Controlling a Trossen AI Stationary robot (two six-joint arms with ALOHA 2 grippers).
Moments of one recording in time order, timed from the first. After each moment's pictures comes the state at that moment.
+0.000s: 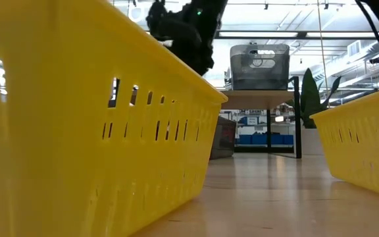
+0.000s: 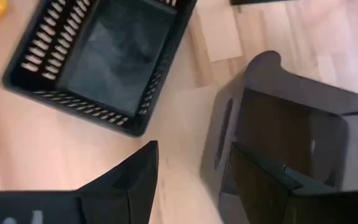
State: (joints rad) left arm -0.10 0.62 0.92 -0.01 -0.01 -0.54; right arm 0.09 2.11 1.87 -0.94 0.27 0.27
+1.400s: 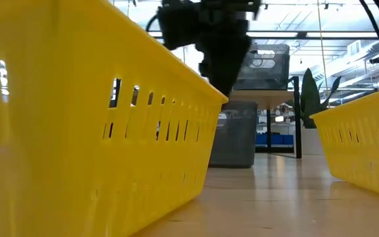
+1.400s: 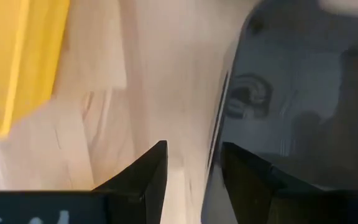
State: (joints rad) left arm -0.10 0.62 0.92 0.00 -0.01 -0.56; right arm 0.23 2.16 1.87 -1.11 -0.06 0.31
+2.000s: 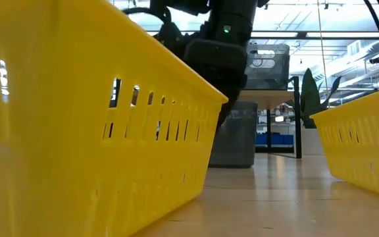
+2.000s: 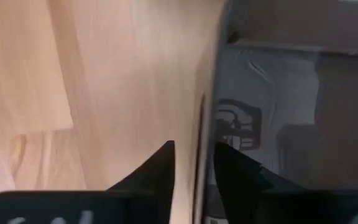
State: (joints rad) left arm -0.10 0.62 0.92 0.00 -0.01 -0.56; right arm 0.26 2.16 1.67 -0.87 0.13 0.40
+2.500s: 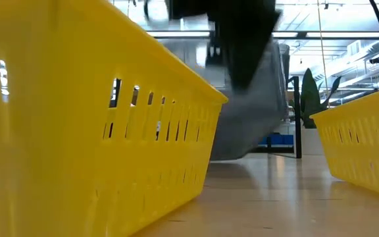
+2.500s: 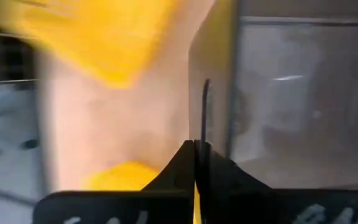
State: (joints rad) left arm -0.10 0.63 0.92 0.00 -0.01 -0.57; right arm 0.32 2.13 1.87 -1.11 -0.21 0.28
